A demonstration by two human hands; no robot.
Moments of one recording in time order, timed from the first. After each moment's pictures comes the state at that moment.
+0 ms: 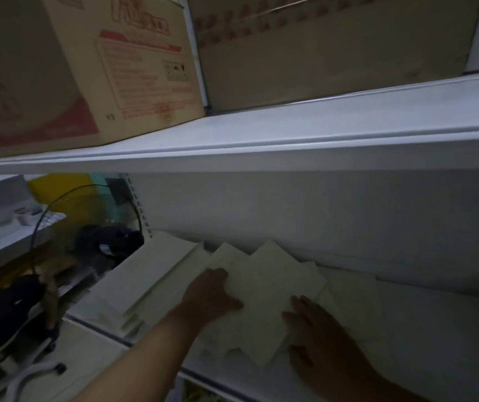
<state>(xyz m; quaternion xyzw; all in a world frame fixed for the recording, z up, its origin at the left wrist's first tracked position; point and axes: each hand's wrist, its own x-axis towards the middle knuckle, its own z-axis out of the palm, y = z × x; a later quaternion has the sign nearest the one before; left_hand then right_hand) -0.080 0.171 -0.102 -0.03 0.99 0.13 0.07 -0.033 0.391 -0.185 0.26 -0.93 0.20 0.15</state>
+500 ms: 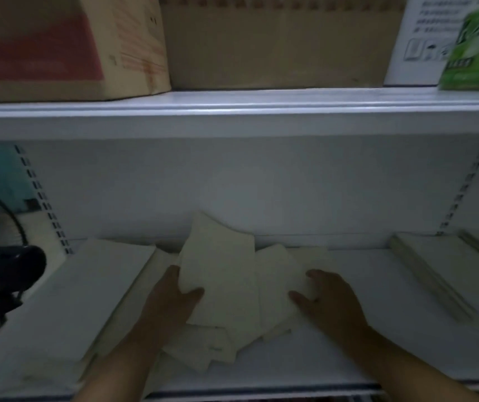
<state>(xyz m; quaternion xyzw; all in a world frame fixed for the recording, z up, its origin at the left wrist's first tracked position) -0.114 0.105 -0.136 0.02 0.90 0.43 0.03 -0.032 0.372 -0.169 -0.18 -0.95 0.21 0.15</state>
